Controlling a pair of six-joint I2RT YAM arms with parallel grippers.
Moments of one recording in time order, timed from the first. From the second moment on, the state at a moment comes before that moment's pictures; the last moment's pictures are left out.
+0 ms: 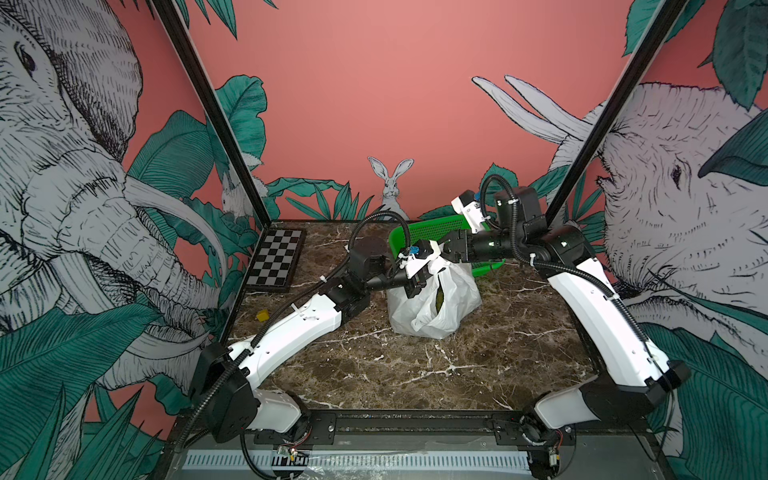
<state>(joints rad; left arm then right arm) -0.78 1.37 1.15 0.09 0.54 0.28 0.54 1.47 1.88 -1.03 -0.50 0.41</state>
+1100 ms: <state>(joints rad) -0.90 1.11 1.10 -0.04 0.29 0.24 0.55 1.53 1.90 -1.06 -0.47 0.41</state>
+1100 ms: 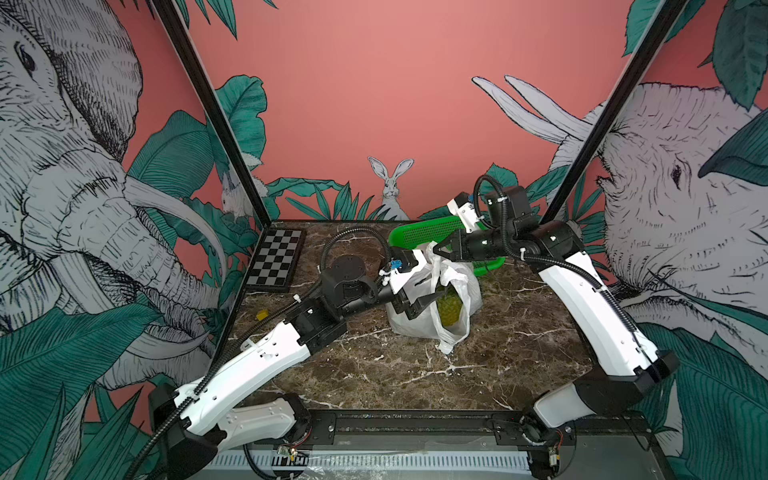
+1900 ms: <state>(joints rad) -0.97 1.28 1.18 0.08 0.27 0.16 0.55 1.53 1.91 -1.09 -0.44 0.40</state>
